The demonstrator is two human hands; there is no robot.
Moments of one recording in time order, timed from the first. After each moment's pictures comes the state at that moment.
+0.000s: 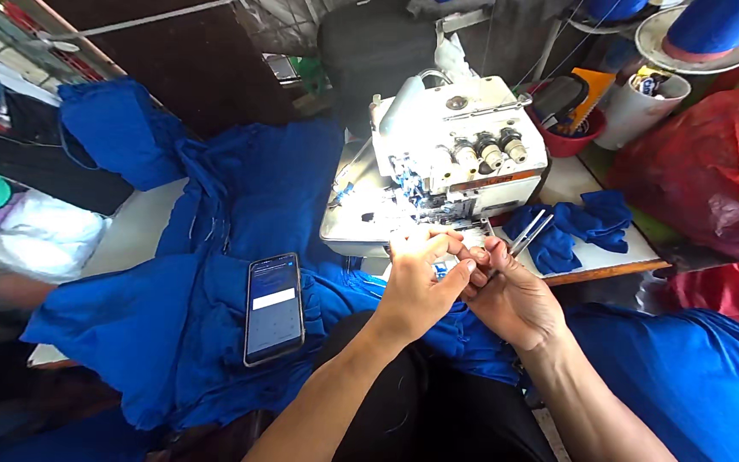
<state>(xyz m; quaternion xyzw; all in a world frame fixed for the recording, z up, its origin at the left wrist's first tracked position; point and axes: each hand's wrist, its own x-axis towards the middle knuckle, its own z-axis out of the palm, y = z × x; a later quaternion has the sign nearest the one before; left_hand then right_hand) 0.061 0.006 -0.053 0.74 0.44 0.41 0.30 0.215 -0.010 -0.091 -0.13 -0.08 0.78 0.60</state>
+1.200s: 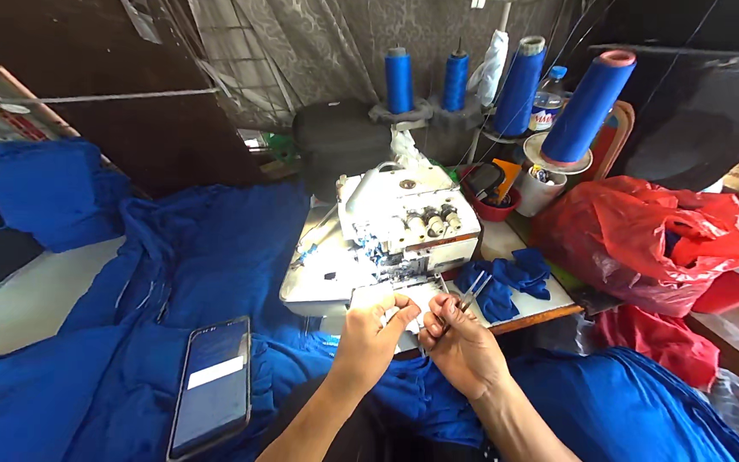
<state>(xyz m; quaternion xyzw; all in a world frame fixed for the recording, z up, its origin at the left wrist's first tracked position) 0.055 0.011 -0.057 0.72 0.43 0.45 0.31 0.213 -0.017 -0.086 -0.18 -0.15 0.72 0.65</state>
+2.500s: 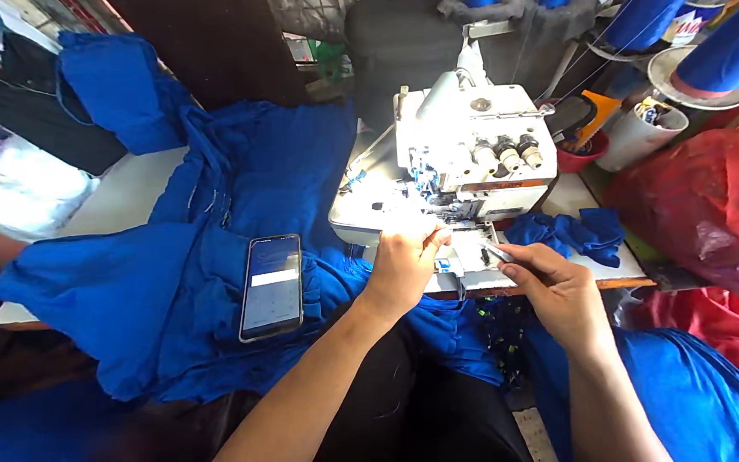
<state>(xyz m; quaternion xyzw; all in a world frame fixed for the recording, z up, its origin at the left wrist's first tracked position) 0.042 0.015 -0.052 0.74 0.49 0.42 0.18 0.262 -0.018 -0.083 -0.46 -0.69 0.24 0.51</state>
